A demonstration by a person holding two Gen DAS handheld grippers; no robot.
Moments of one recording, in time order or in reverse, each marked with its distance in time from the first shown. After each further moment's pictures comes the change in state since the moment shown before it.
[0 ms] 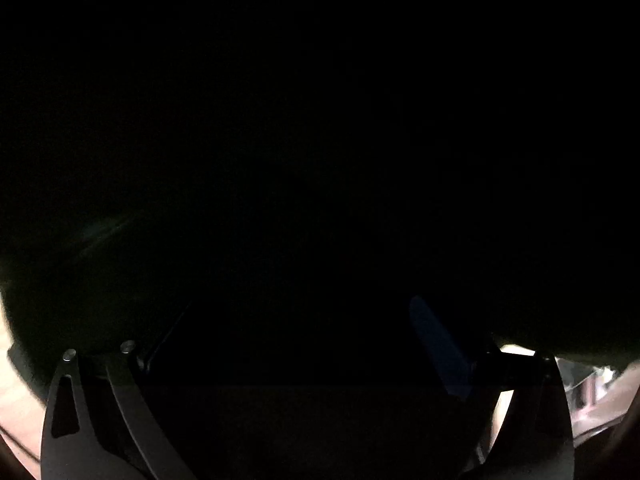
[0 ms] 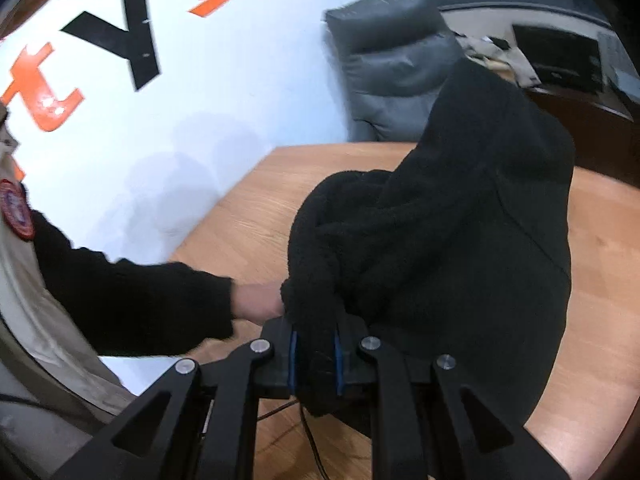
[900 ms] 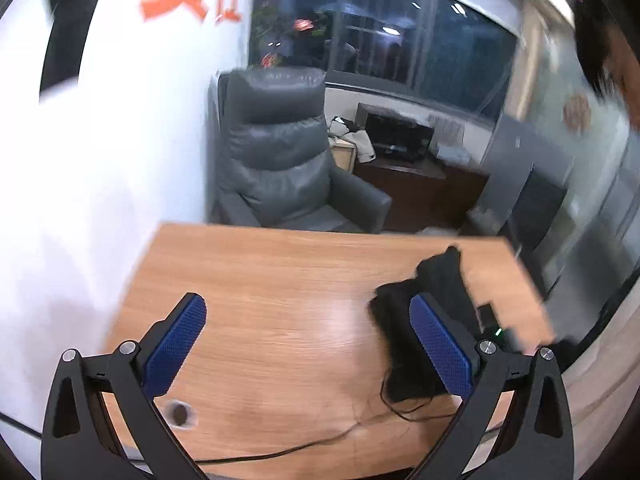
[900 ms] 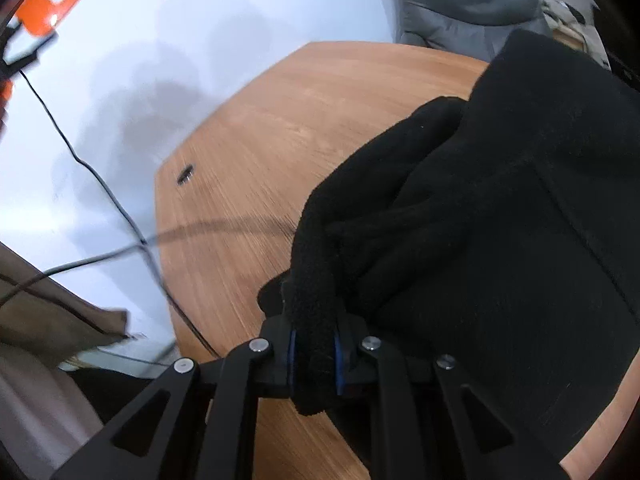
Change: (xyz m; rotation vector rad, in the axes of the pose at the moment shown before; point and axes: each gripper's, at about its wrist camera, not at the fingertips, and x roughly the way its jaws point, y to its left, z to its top) left arm -0.515 -0.065 0.007 -0.315 -0.212 0.780; right arm 0.130 0.029 -0.015 -0.179 0.349 0.044
